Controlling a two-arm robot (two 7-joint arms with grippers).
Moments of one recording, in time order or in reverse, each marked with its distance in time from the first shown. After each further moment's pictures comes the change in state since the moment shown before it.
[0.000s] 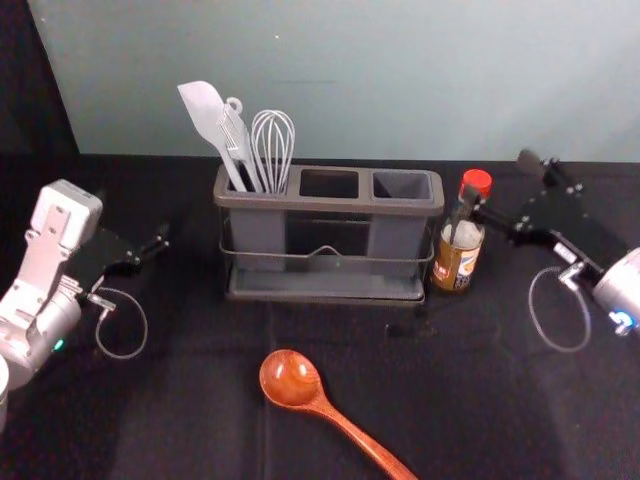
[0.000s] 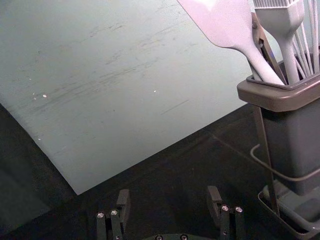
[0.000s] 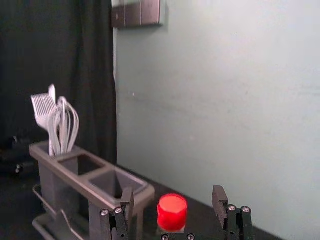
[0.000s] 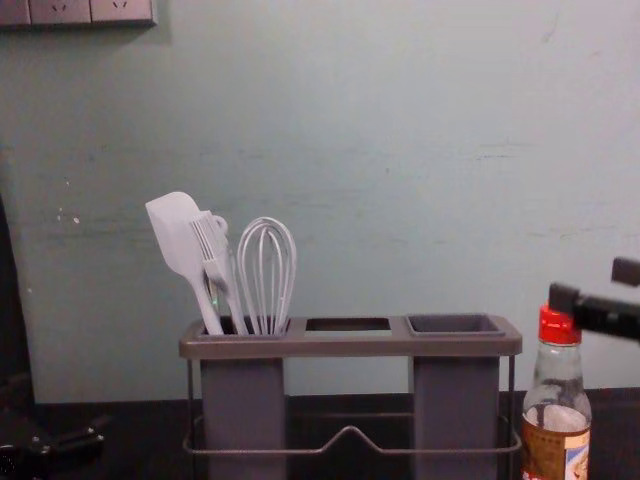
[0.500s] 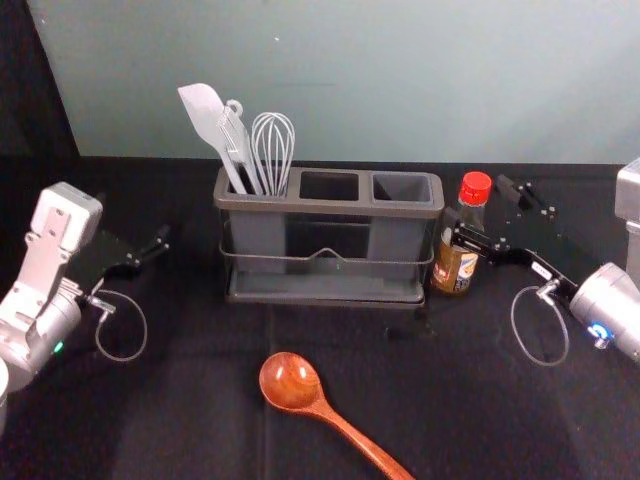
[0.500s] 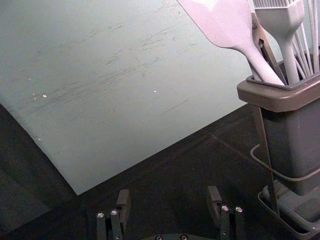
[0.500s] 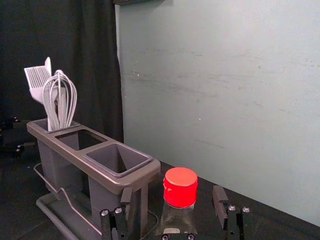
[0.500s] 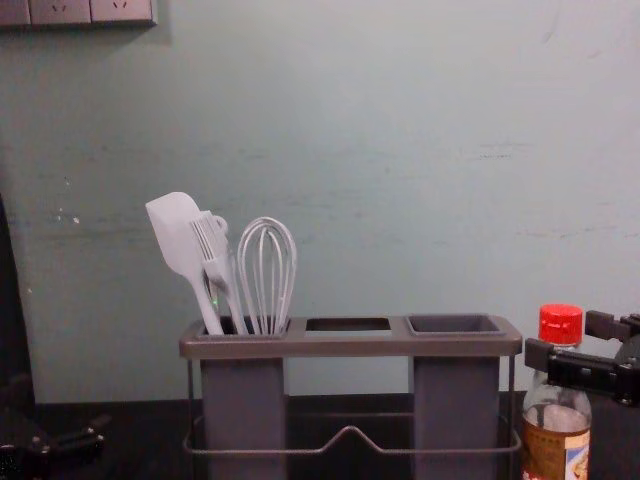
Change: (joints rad) left arm 0.000 0.000 0.000 0.000 0.000 0.000 0.000; right arm 0.059 -0.025 -0.055 0.123 -0.009 0.004 0.030
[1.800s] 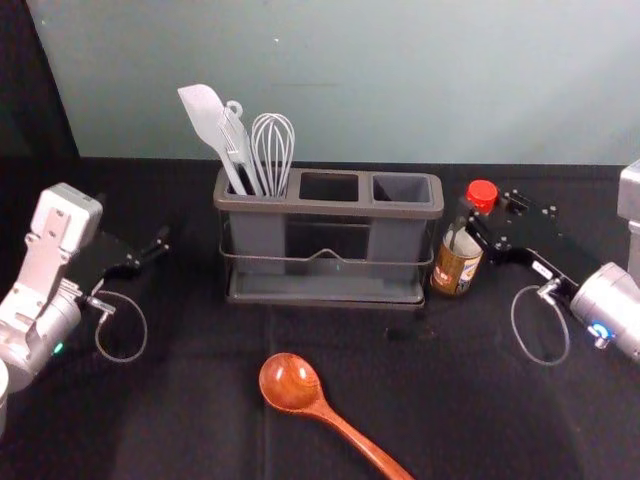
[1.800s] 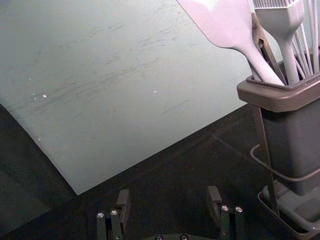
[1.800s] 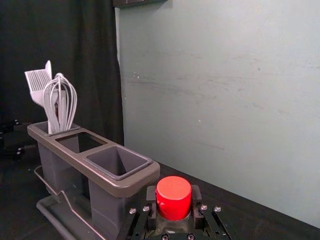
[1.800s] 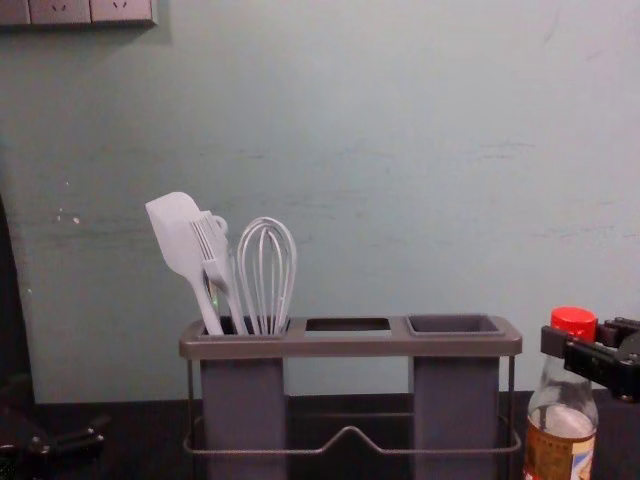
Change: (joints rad) left arm 0.000 0.000 0.000 0.000 0.000 0.000 0.000; right arm 0.001 -0.001 0.002 0.002 0.007 -0.005 0.004
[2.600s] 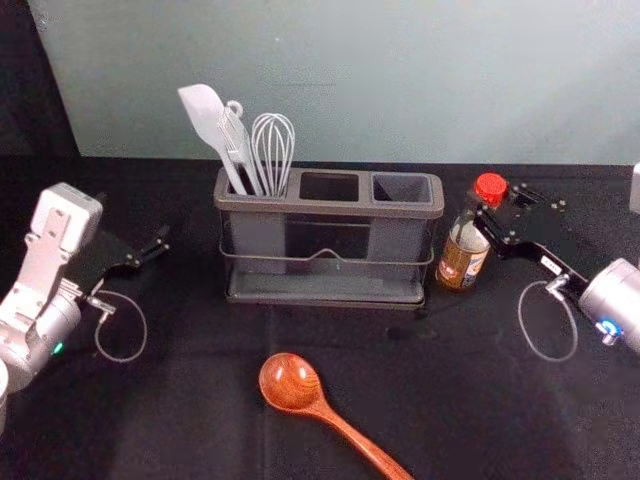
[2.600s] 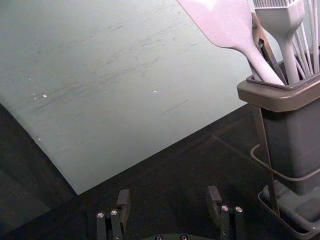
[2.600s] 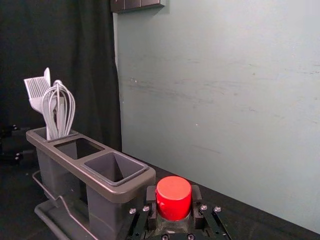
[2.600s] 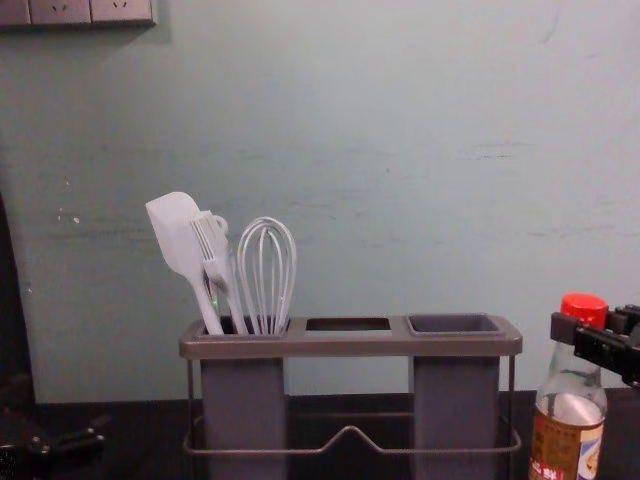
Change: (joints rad) left arm 0.000 0.000 0.000 0.000 0.000 0.000 0.000; right arm -0.009 0.025 0.000 -0.031 0.024 0.002 -0.018
